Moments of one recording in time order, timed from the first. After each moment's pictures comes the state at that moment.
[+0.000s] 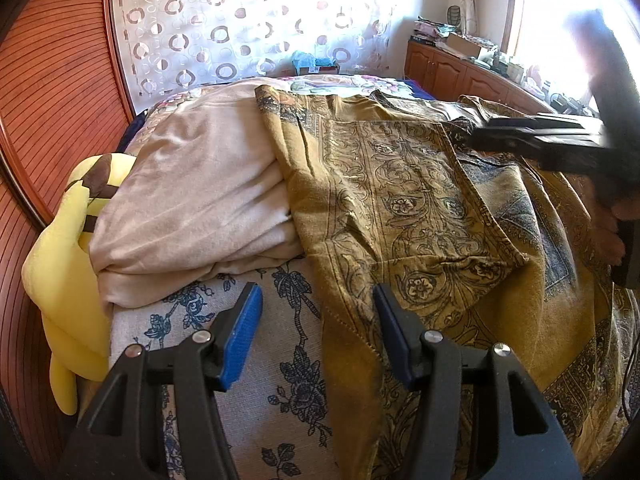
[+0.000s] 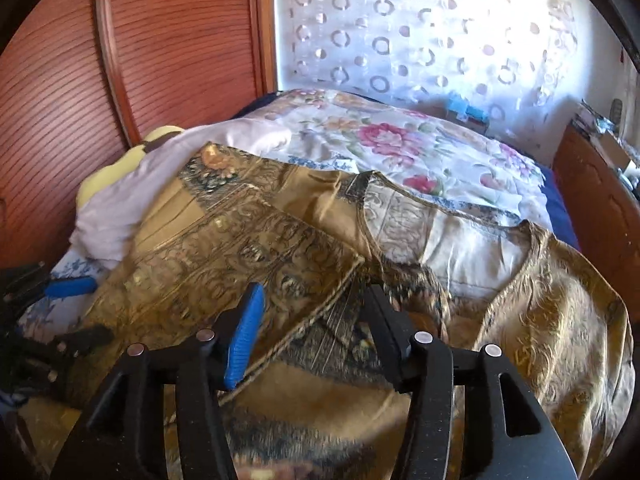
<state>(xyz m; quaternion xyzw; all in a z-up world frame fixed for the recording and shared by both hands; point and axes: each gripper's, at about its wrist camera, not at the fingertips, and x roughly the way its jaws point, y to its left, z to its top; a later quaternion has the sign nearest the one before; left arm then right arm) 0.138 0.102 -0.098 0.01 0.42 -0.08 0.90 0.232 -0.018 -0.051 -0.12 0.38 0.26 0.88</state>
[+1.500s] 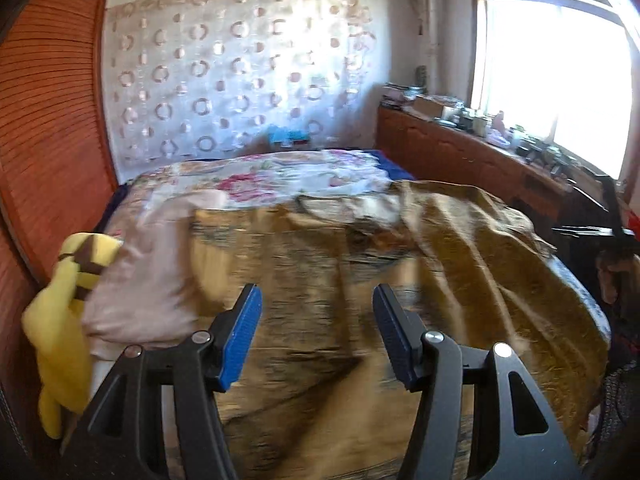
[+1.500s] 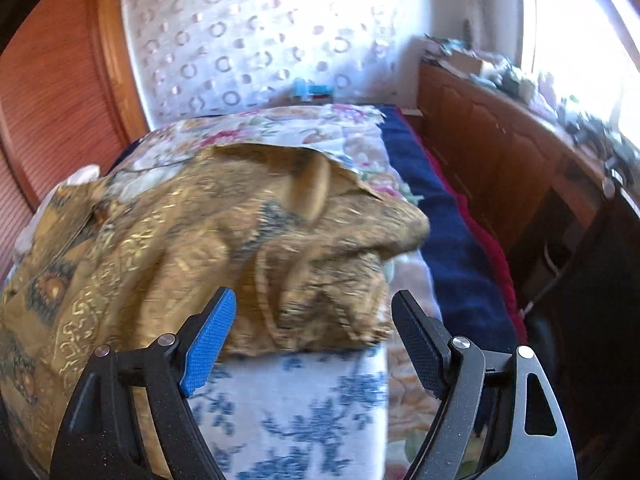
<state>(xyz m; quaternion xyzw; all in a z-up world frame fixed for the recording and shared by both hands) 0.111 0.027 -0.027 0.00 0.30 -0.12 0.95 0.157 -0.365 -0.035 0.01 0.39 0.05 0.92</state>
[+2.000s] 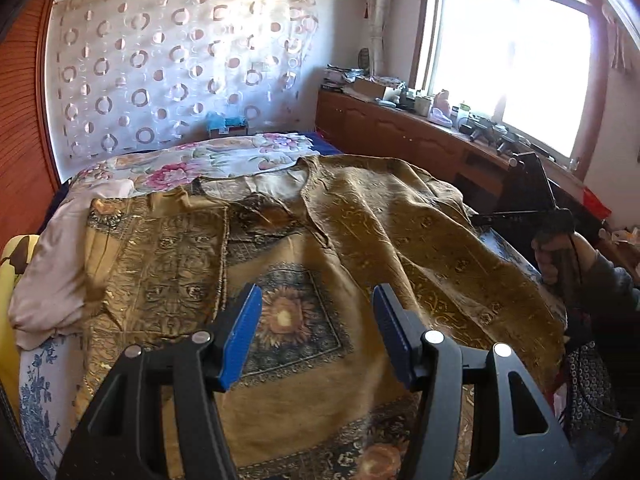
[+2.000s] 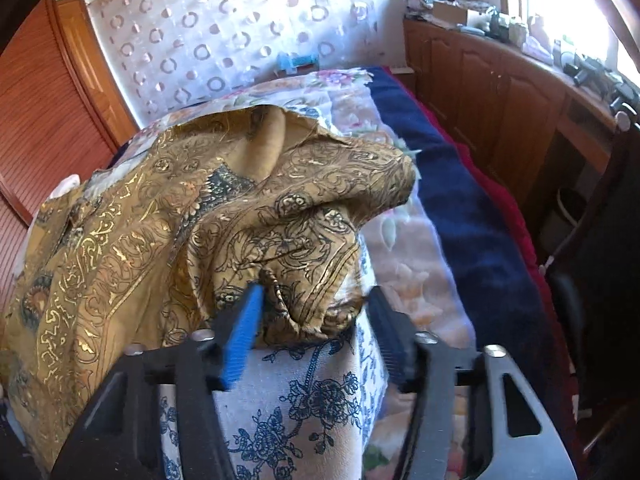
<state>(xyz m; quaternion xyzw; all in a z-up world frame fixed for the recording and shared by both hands) 0.095 -0.044 -0.033 0.00 0.32 -0.22 0.92 0.174 -0.401 -0.070 0.06 0.43 0.06 0.90</state>
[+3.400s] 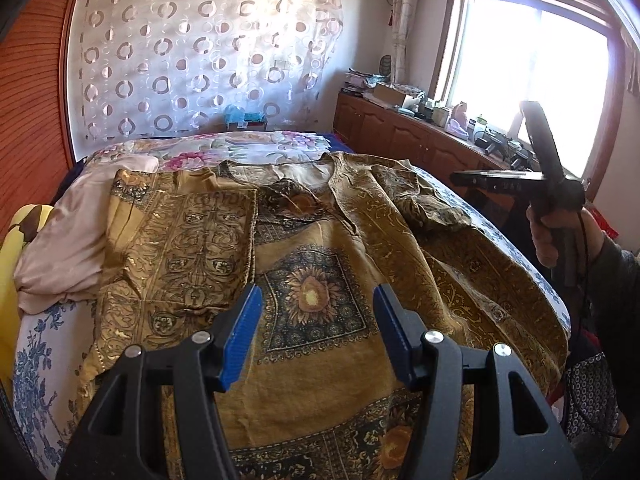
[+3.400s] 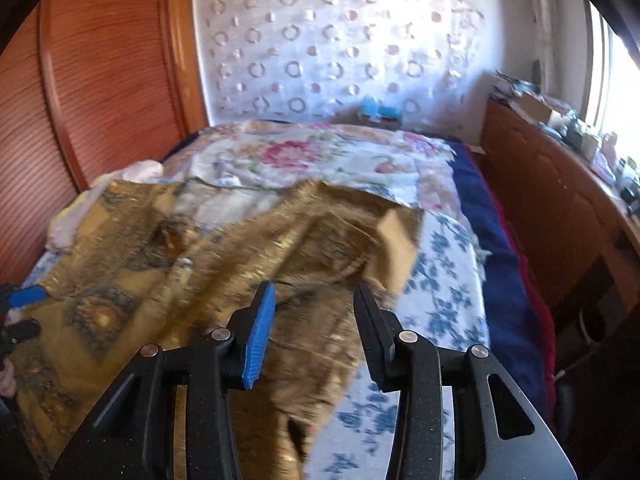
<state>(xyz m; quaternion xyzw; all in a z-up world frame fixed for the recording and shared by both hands) 0.086 -0.026 -0.046 -0.04 0.32 -0.18 0.93 0.196 -0.265 -0.005 -0.05 0.36 0.16 0.92</state>
